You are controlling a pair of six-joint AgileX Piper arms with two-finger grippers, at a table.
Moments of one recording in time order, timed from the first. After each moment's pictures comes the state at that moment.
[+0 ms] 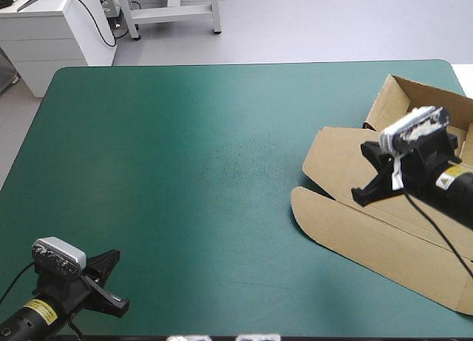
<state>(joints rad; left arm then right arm) -0.38 0.28 -0.47 -0.10 0.78 0.11 0.14 0.88 -1.13 0.40 0.83 -0.52</state>
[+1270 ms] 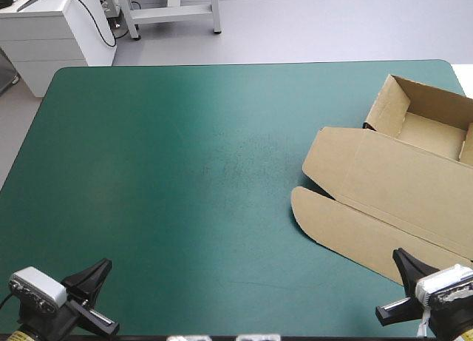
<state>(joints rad) -0.38 0.02 -0.40 -0.13 0.76 0.17 0.15 0.06 -0.45 0.19 0.76 -0.23</state>
